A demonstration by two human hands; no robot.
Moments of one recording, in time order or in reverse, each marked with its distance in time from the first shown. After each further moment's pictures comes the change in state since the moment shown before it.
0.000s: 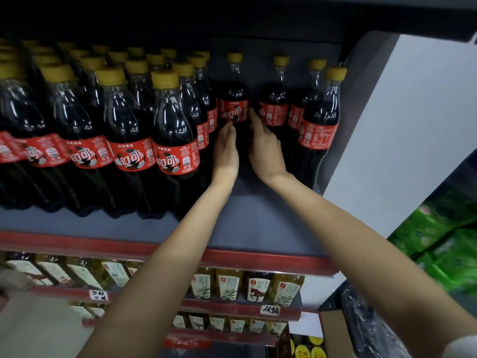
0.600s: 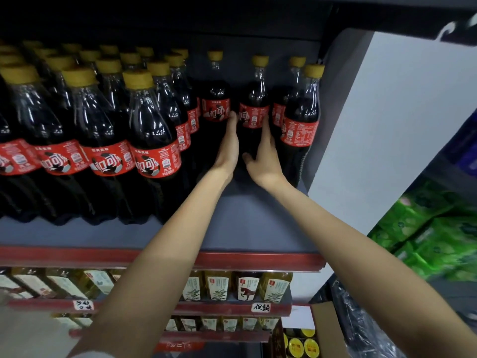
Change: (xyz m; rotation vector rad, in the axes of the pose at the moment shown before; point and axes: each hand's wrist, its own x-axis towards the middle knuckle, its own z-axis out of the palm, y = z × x) left_hand 0.004 0.015 0.029 -0.081 -0.254 -0.138; right_hand -0.022 0.020 -0.016 0.367 -0.069 0.256
